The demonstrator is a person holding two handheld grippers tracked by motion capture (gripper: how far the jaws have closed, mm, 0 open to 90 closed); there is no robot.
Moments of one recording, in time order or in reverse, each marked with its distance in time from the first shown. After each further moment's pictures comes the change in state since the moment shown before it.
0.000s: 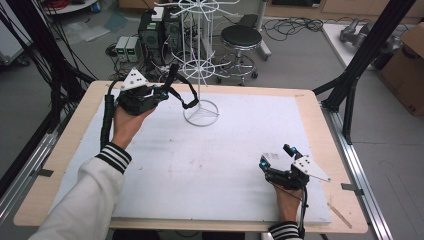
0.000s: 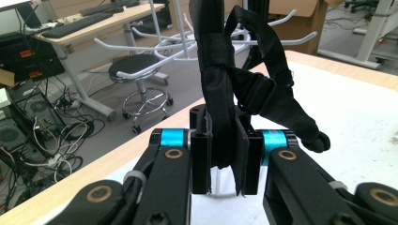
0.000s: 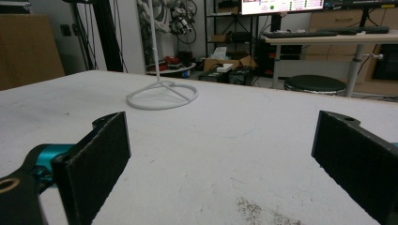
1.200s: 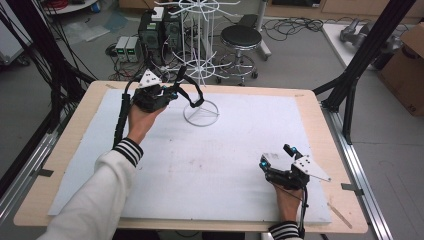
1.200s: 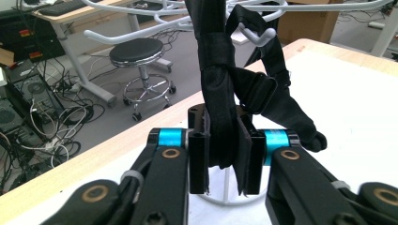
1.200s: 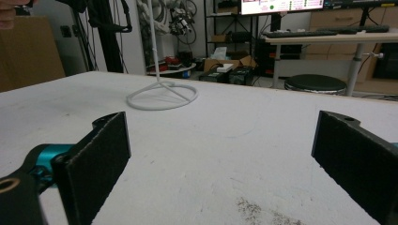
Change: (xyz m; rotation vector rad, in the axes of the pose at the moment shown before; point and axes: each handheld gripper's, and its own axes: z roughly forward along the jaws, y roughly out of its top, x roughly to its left) left arm 0.002 -0.015 0.045 0.053 0.012 -0.035; right arm 0.000 0.000 0.000 0.000 0.001 0.013
